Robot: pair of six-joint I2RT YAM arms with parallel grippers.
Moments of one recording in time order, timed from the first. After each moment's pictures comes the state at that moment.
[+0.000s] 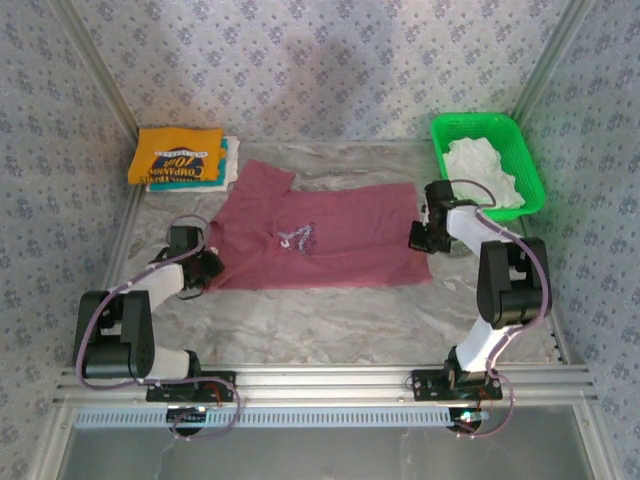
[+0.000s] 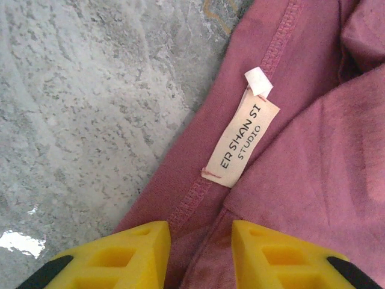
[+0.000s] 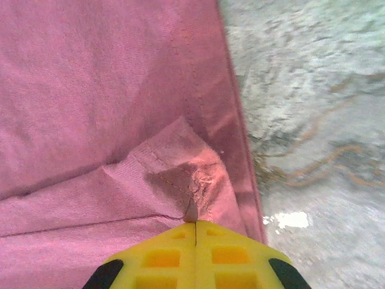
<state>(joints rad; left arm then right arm) -0.02 1.38 0.57 -0.24 0.06 -0.61 0.09 1.69 1.08 -0.68 -0.07 0.30</state>
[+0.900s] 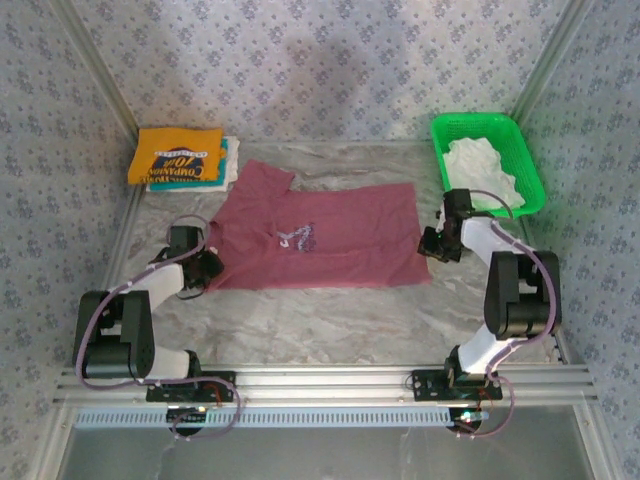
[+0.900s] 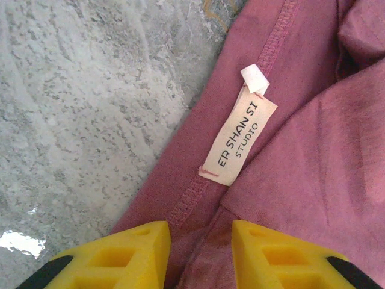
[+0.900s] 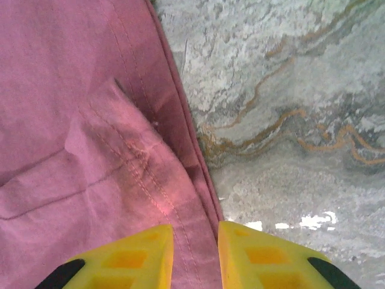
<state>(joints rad) -0.02 1.38 0.57 -0.24 0.06 -0.61 0.00 1.61 0.96 -0.61 -0.19 0.30</state>
